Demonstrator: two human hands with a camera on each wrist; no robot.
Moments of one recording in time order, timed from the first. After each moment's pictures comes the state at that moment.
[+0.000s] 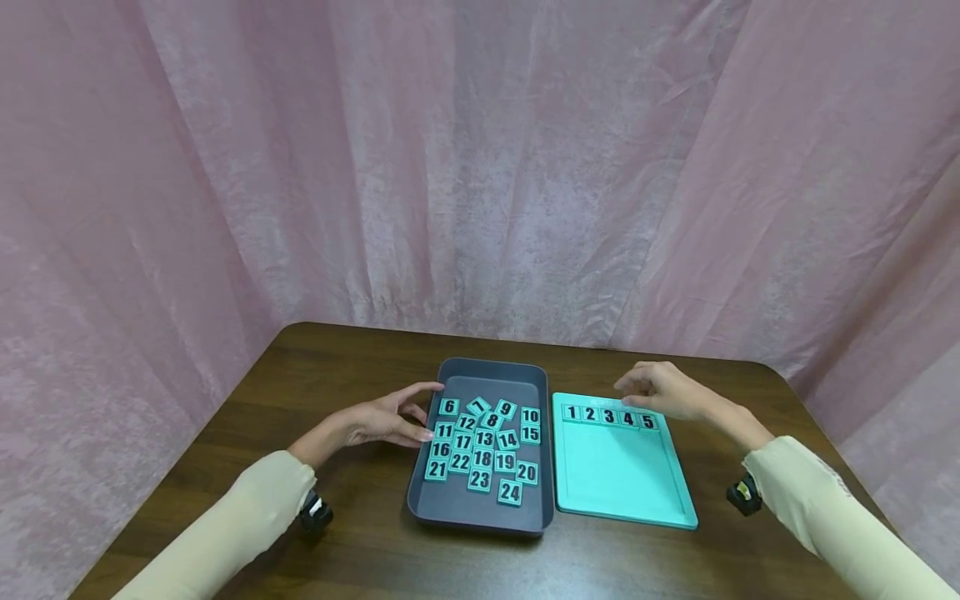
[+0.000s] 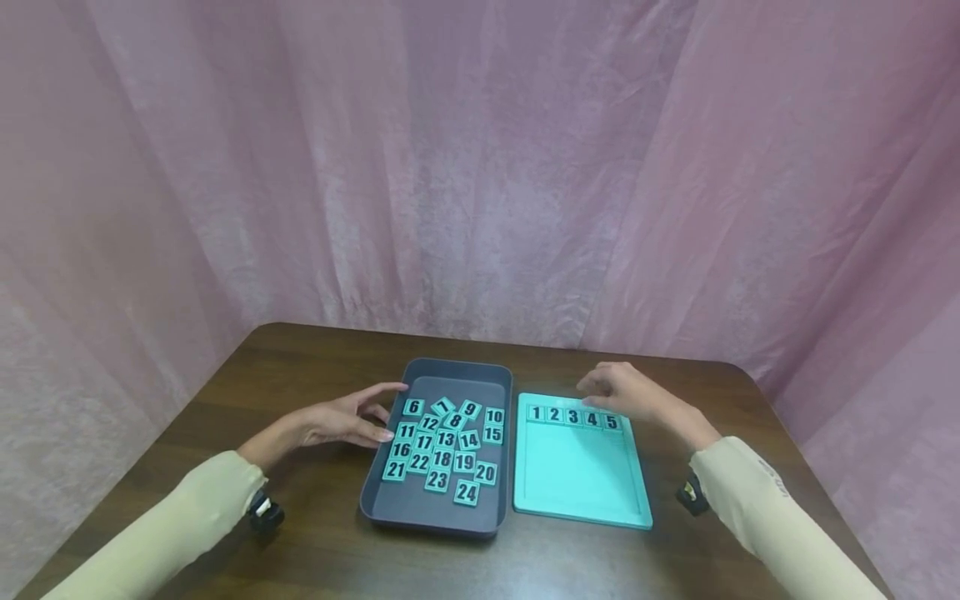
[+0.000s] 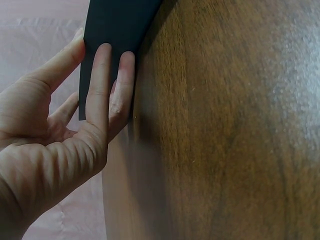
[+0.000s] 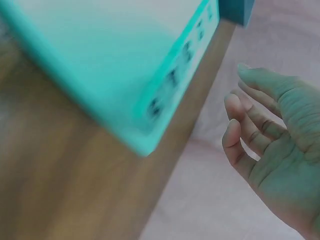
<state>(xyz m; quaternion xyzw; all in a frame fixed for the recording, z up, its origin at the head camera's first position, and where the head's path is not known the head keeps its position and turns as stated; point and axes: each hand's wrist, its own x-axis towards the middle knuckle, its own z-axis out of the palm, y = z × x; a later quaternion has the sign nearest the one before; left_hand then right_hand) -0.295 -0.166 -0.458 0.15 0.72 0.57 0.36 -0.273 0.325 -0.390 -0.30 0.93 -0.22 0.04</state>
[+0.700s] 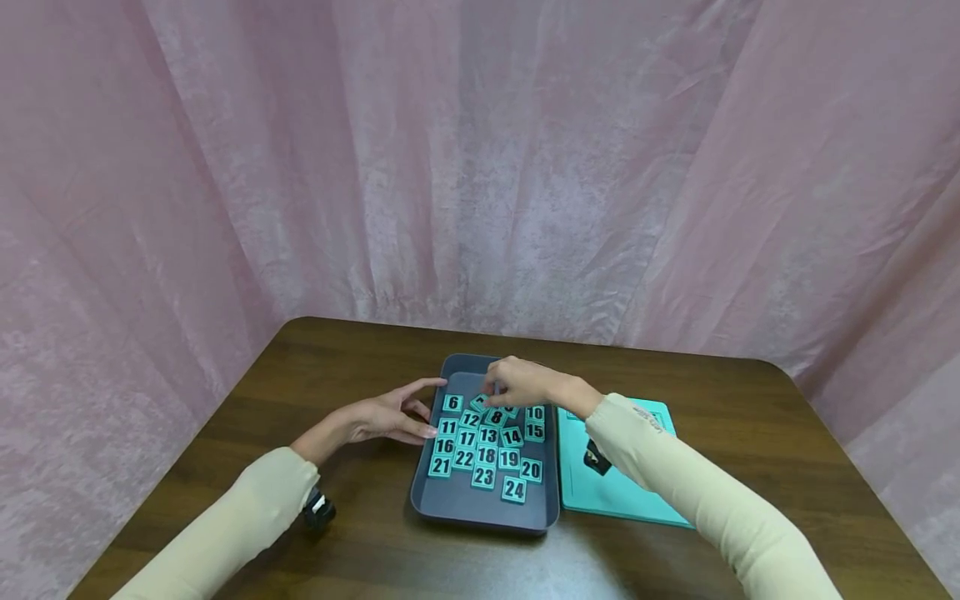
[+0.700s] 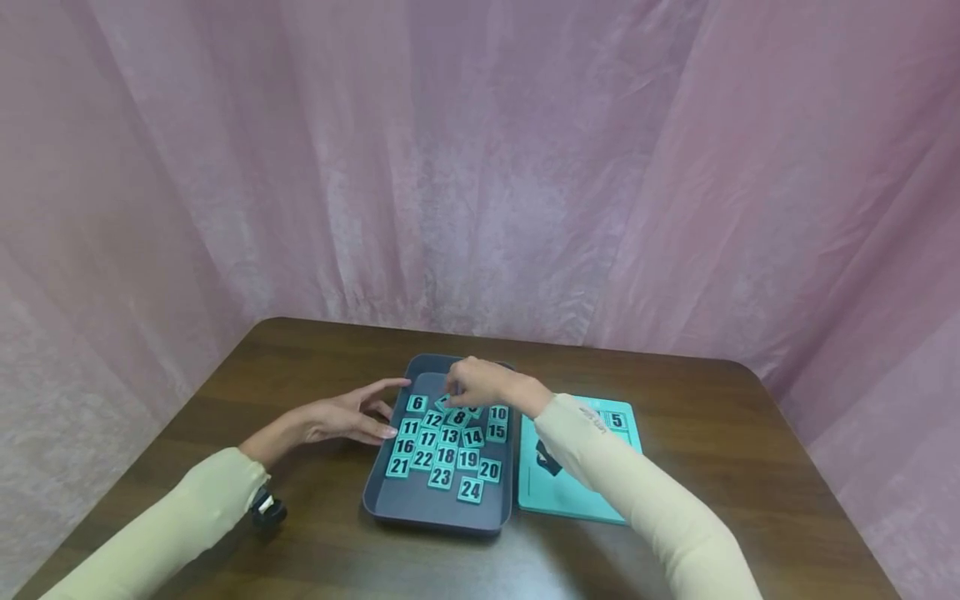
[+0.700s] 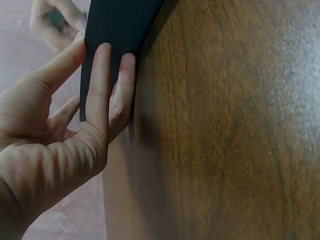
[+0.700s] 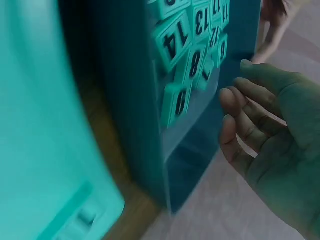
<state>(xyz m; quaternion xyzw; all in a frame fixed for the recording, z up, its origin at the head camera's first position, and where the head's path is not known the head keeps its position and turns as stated) -0.289 -0.161 -0.452 0.13 0.72 0.58 0.36 -0.312 0.124 -0.394 -0.43 0.88 -0.13 0.13</state>
